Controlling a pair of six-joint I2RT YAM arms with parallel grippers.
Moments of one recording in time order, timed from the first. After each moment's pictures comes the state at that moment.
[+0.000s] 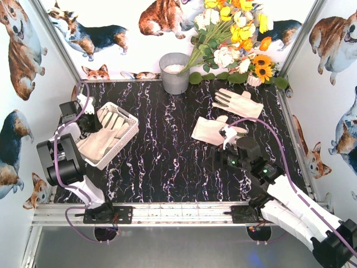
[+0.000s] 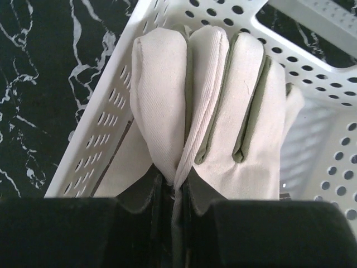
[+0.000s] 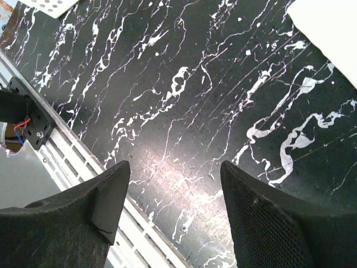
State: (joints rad) left arm 0.40 1.70 1.02 -0.16 0.49 0.27; right arm 0.57 0.71 0.52 -0.31 -0.33 0.34
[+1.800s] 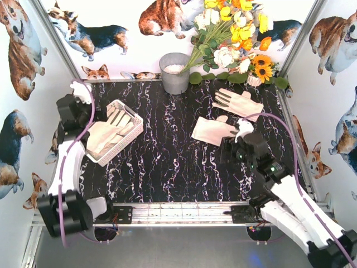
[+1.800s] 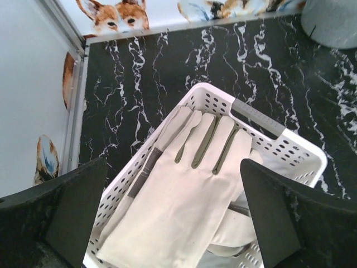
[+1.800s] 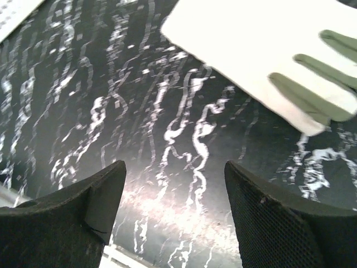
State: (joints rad) left arm 0.24 1.20 0.94 -0.08 0.25 0.18; right arm 0.49 0.68 0.61 -0.49 -0.06 0.35
